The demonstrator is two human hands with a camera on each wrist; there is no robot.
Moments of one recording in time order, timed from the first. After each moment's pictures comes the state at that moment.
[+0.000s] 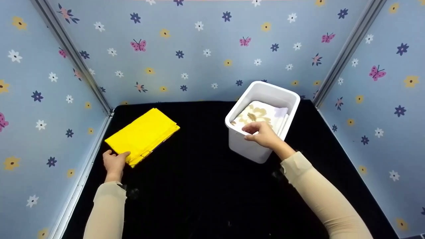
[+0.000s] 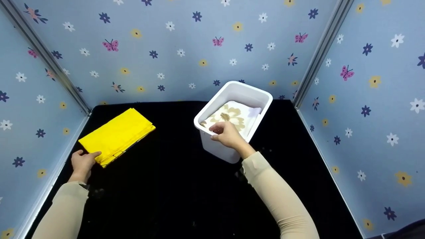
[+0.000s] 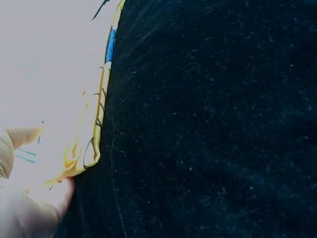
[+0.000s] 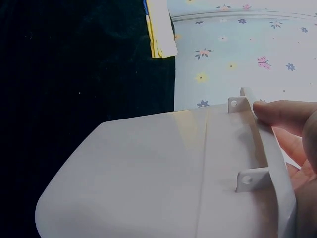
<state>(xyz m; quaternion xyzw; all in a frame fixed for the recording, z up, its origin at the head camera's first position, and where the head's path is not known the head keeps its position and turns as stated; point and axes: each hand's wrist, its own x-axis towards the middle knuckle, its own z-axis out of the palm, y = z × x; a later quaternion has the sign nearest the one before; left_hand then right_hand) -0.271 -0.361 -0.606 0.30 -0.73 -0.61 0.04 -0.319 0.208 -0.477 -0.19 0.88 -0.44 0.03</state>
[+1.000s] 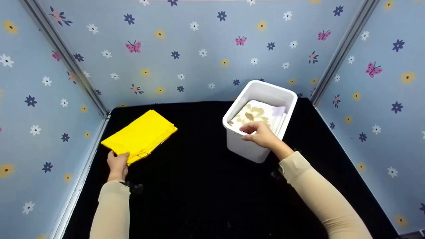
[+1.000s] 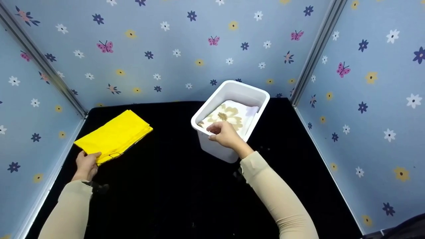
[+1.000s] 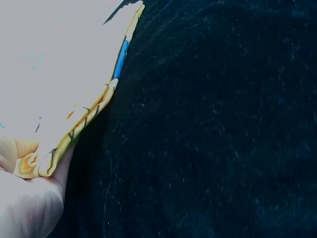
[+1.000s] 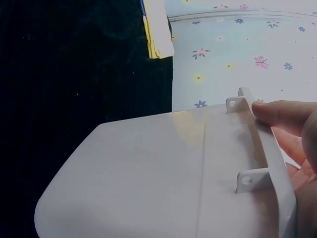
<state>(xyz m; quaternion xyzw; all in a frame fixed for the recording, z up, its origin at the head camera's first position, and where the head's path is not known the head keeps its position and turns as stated) -0.287 -0.349 -0.607 0.30 -0.65 -0.70 0.00 -0.320 0.208 -0.479 -0.20 0.87 -0.45 0.03</state>
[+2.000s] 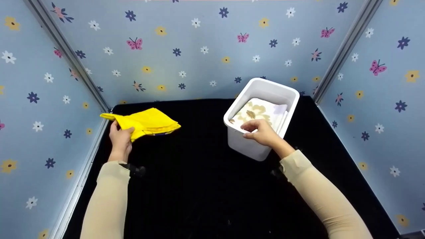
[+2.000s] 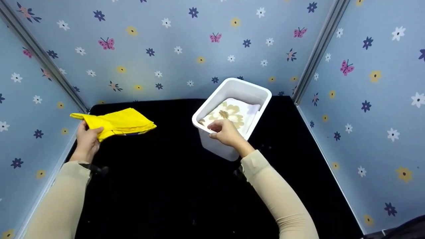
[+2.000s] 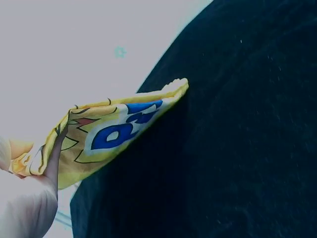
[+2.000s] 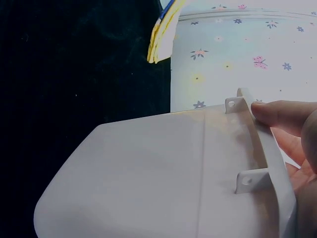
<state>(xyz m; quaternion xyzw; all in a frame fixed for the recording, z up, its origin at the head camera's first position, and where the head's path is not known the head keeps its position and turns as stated) -0.321 -0.310 -0.511 0.22 -0.56 -0.79 0.08 -0.319 0.208 -0.479 -0.20 0.87 -0.45 0.03</state>
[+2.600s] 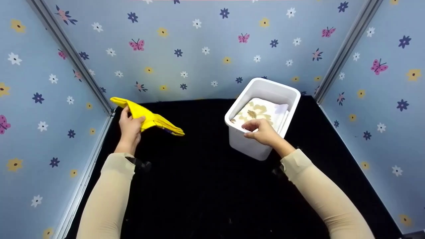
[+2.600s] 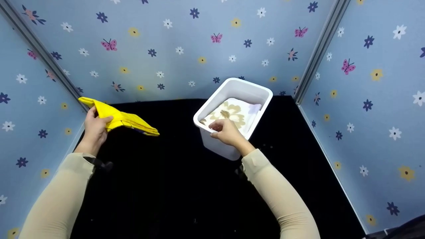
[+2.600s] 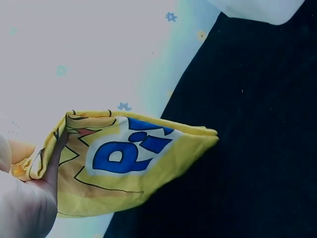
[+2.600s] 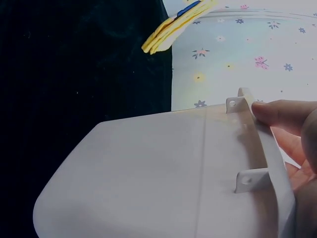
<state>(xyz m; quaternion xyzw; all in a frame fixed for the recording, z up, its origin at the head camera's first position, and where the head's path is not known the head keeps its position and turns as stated) -0.338 -0.278 -0.478 0.16 -0.62 -0.76 0.08 -0.318 0.208 -0.478 -0.19 0.87 -0.44 0.03</state>
